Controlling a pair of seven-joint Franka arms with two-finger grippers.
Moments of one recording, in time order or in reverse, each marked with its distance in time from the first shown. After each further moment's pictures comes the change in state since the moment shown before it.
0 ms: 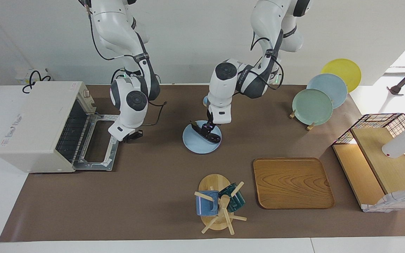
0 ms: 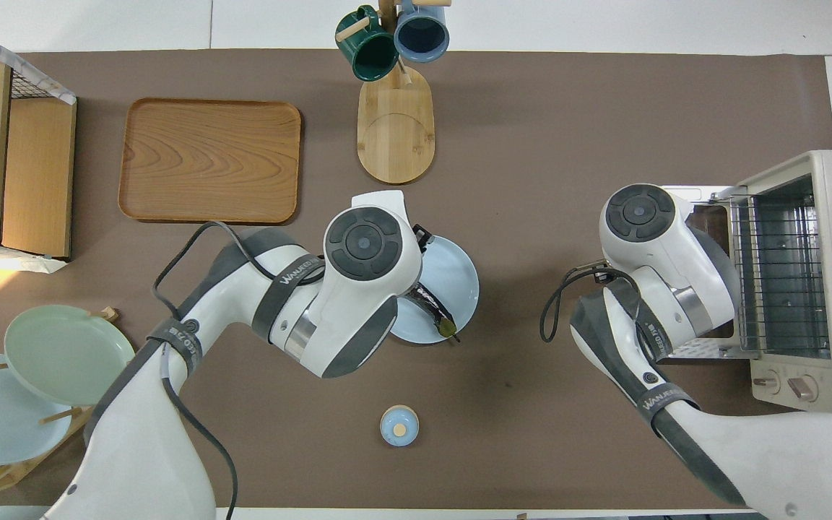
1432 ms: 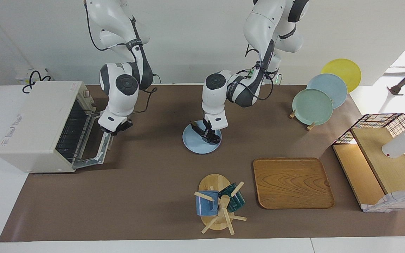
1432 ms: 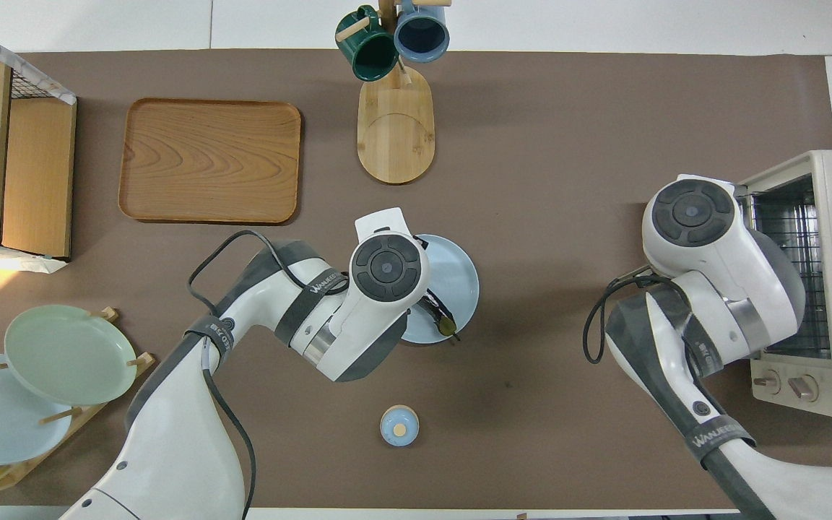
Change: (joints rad) left arm -0.017 0.043 0.005 -0.054 0.072 0.103 -0.194; right arm -0.059 -0.161 0.018 0.000 -0.051 -0.106 -0.277
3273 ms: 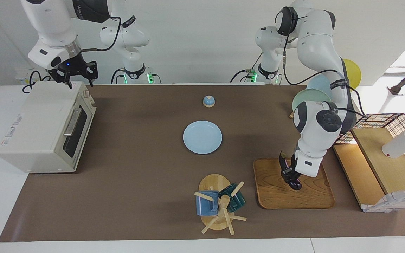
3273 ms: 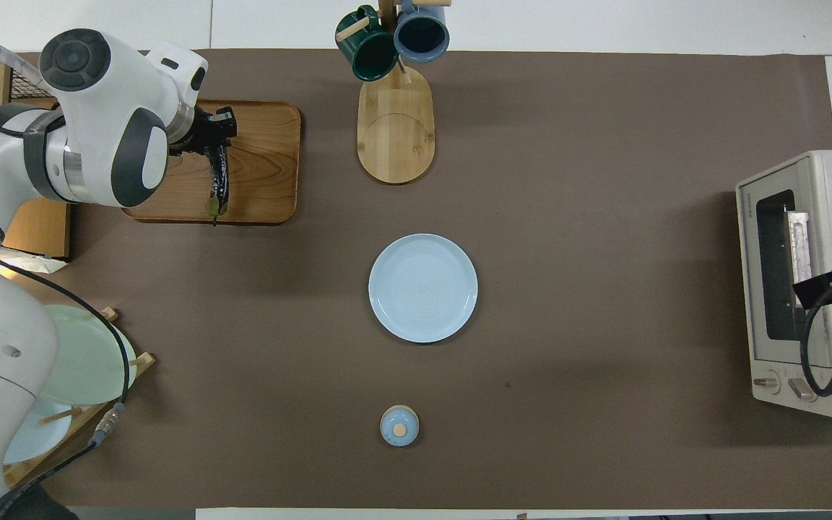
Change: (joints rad) left arm 0.516 0.230 0.023 0.432 0.012 -0.129 1.314; right arm -0.167 -0.208 0.009 0.385 0.296 -0.520 -0.291
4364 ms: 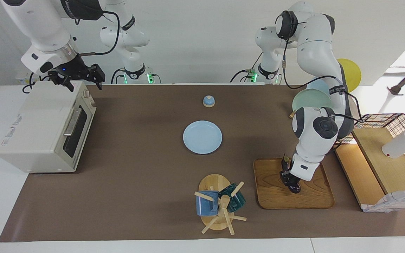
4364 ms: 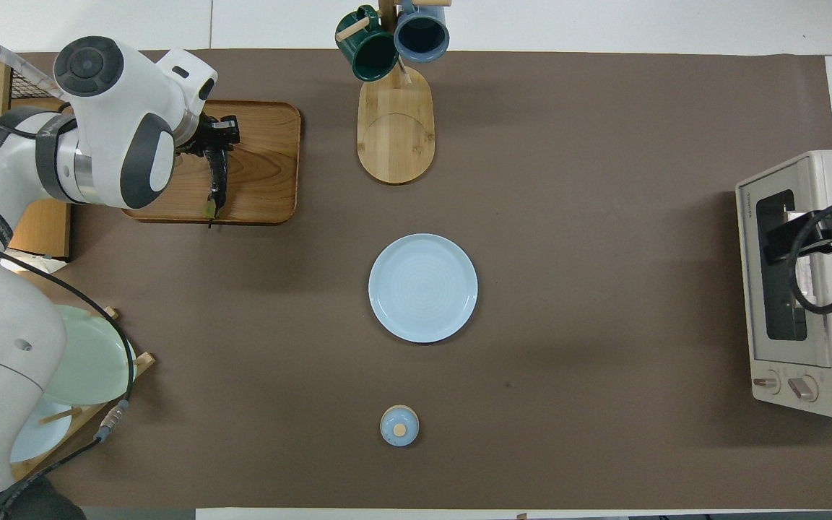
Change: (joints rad) left arm 0.001 0.009 -0.001 -0.013 0.019 0.007 0.079; right arm -0.009 0.155 0.000 0.215 0.116 -0.106 0.180
